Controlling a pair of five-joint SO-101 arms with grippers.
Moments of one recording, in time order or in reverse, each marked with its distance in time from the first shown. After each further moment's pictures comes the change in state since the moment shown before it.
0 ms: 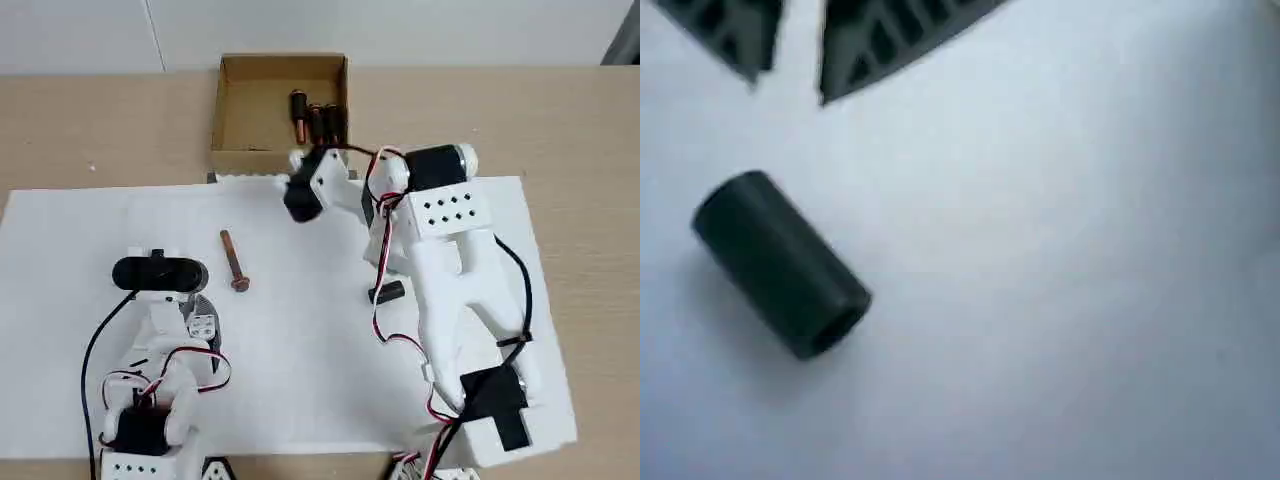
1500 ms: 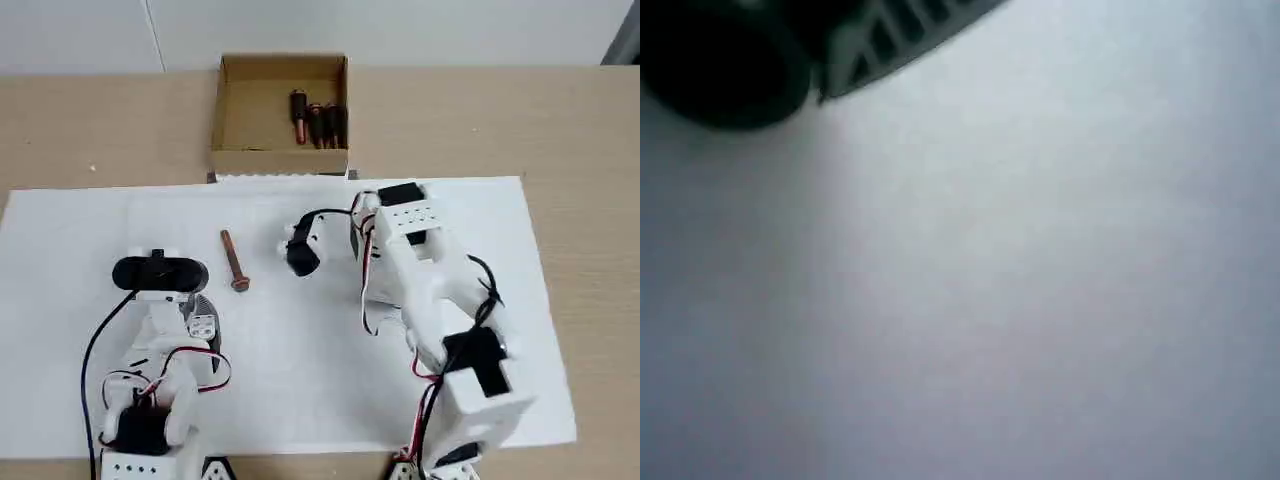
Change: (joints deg) left arm 0.0 0.0 0.0 0.0 0.0; right arm -0.9 13.5 17.8 -18.4 11.2
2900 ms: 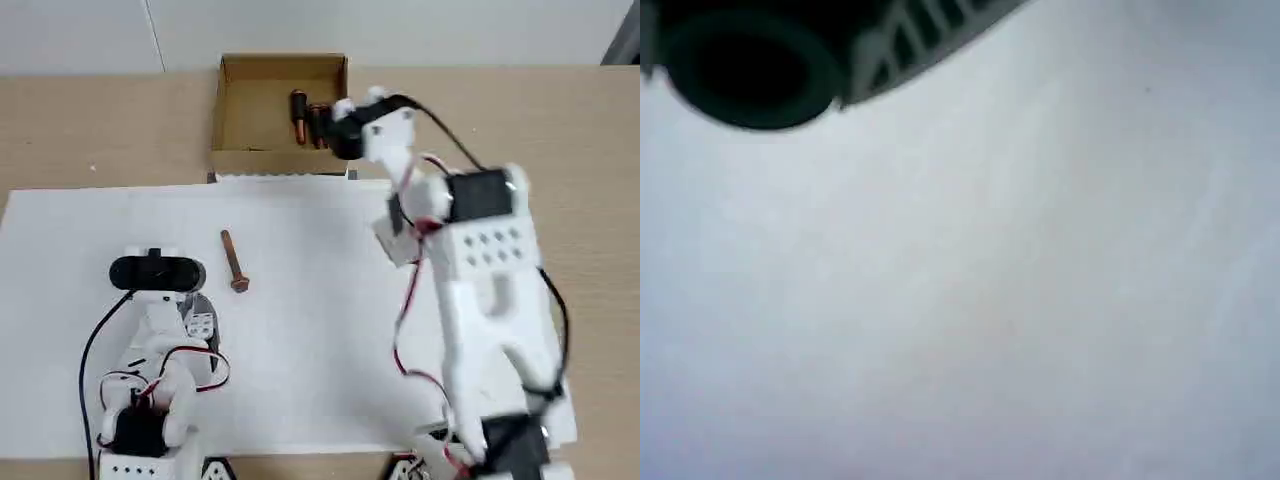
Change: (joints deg) left arm -0.4 0.1 -2.5 0.0 0.0; right arm 4.5 -29.5 -15.9 17.8 -45.6
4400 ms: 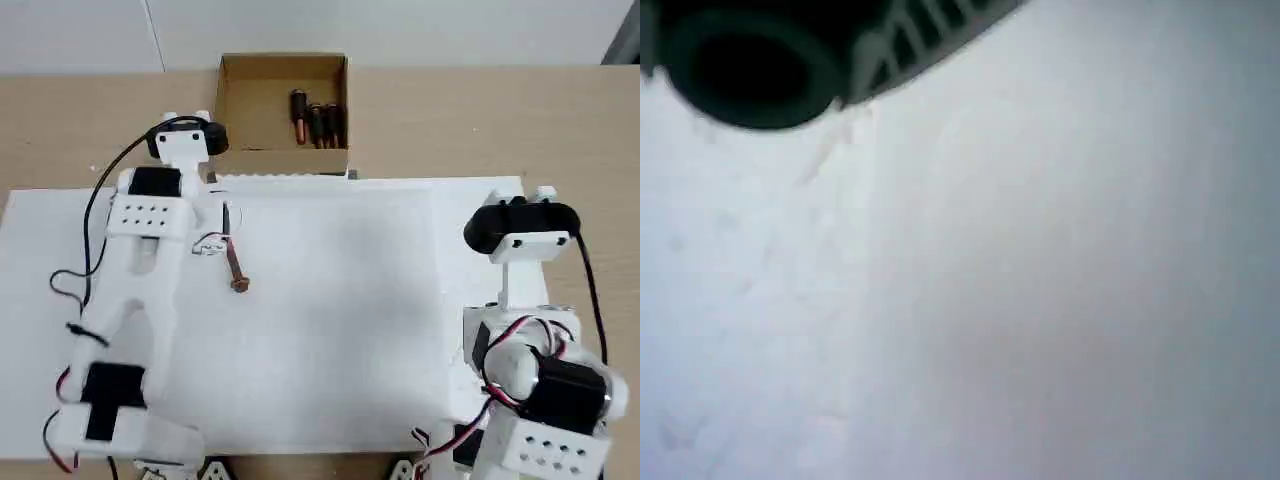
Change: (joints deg) left arm 0.2 105.7 -82.0 21.8 4.1; right arm 23.7 -44.1 34.1 -0.5 -4.1
